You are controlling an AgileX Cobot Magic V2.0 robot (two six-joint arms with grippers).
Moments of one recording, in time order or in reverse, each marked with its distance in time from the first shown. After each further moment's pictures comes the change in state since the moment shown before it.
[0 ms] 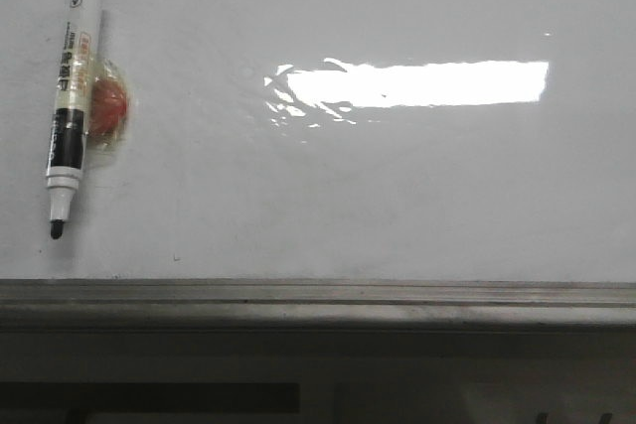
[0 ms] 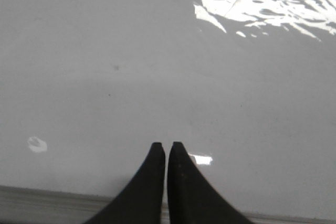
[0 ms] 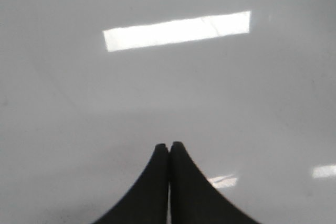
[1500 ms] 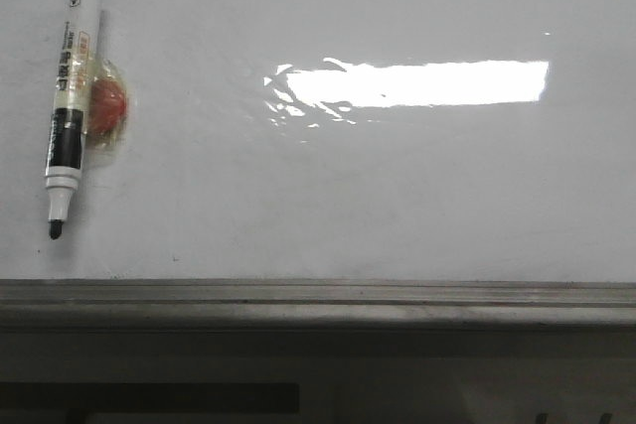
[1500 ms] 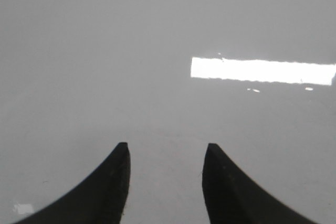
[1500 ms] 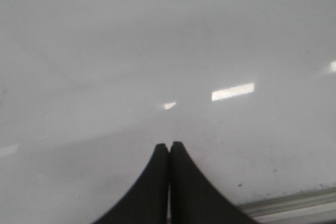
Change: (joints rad) left arm 0.000 0.209 -0.251 -0.003 -0.137 0.000; right arm 0.000 0.253 -0.206 0.171 0.263 0.007
